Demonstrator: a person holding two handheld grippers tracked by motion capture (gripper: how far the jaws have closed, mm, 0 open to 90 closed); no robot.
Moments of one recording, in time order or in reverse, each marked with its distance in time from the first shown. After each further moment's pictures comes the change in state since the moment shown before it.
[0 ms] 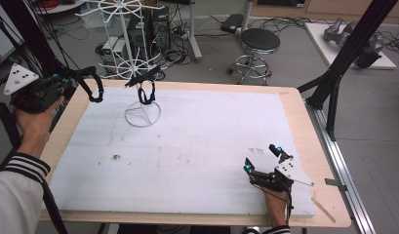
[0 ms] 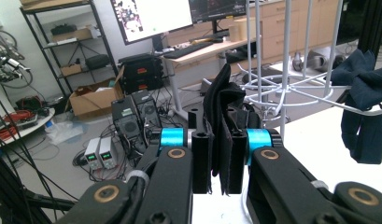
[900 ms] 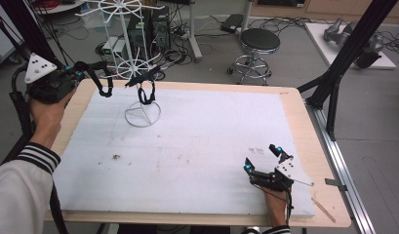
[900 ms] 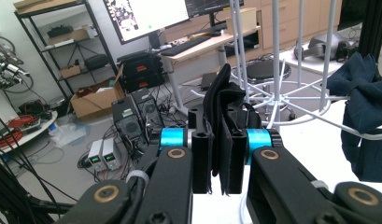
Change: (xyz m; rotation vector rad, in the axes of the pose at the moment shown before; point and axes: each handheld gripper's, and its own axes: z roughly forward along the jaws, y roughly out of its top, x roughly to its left) left arm -0.020 0.020 0.027 0.032 -0.001 0.051; right arm 0.000 0.000 0.000 0.002 -0.001 0.001
